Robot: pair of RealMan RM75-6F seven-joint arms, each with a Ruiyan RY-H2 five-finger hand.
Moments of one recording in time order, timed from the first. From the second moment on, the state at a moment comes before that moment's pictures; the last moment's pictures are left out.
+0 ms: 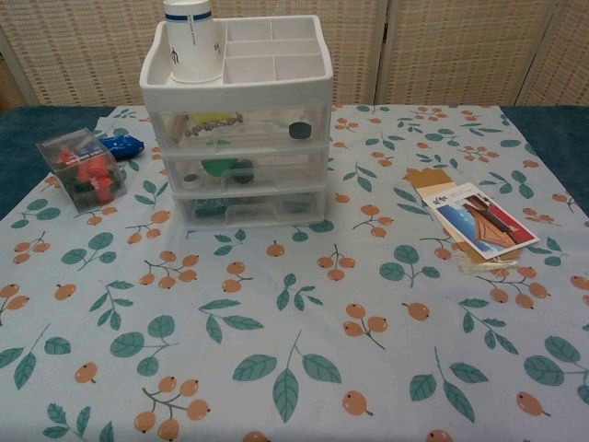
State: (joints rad) left arm -0.08 -1.12 0.00 -1.71 1.64 1.56 0.11; right arm 0.04 -1.10 -0.03 -1.75 -1.57 1.58 0.04
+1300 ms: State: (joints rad) left arm -0.07 -1.09 -0.01 -1.65 1.60 1.56 0.03; right arm 0.58 -1.28 0.24 -1.91 -0.95 0.64 0.52
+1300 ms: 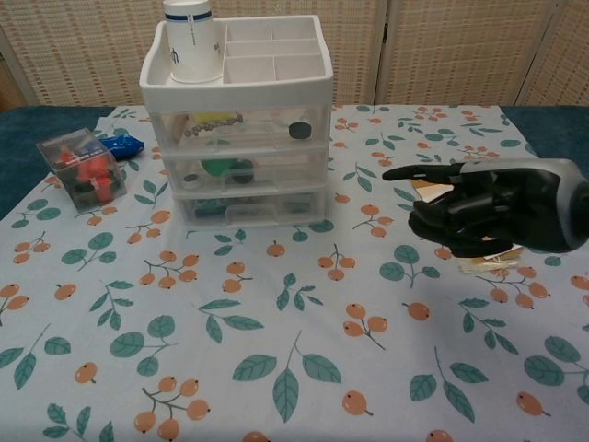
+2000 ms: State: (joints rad) left arm -0.06 -1.07 -0.02 -1.64 1.57 1.56 0.02; right arm 0.84 -1.70 0.41 -1.44 -0.73 0.33 0.74
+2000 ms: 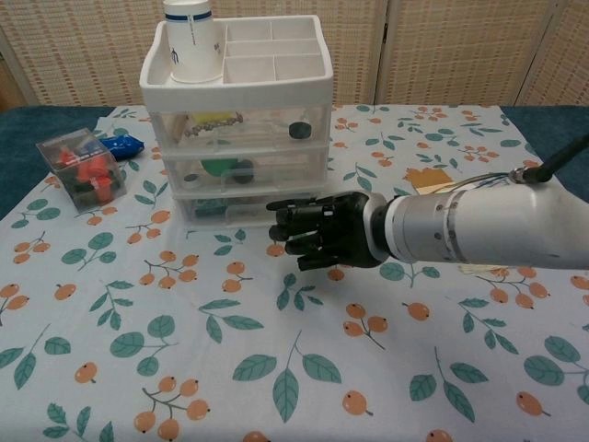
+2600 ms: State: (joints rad) left arm -0.05 -1.06 -0.03 -1.65 1.54 1.55 0.03; right arm 1.02 -1.83 0.42 -1.21 -0.57 0.26 0.71
